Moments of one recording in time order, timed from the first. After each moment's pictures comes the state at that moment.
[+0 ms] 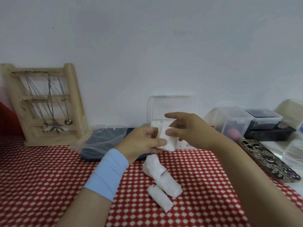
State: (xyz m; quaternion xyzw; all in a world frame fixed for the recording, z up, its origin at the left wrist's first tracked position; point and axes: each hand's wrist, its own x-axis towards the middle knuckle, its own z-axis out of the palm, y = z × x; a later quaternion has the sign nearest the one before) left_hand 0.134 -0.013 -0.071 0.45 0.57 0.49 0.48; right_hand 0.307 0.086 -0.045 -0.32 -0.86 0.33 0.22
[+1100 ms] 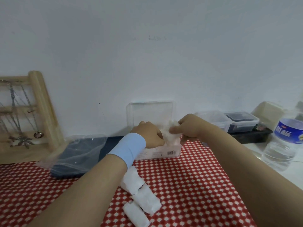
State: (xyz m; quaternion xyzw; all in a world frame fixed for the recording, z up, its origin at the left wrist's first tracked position) left_hand 0.176 0.091 -0.052 0.64 0.75 0.08 0.13; right_hand 0.336 0.164 -0.033 -0.53 -0.76 0.35 0.12
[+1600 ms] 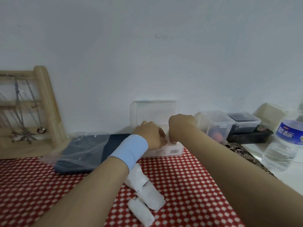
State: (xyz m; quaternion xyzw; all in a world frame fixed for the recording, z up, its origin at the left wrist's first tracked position) left_hand 0.172 0.083 -0.061 0.65 0.75 0.07 0.11; right_hand 0.281 0.143 -0.036 -0.53 -0.84 -0.10 -0.07
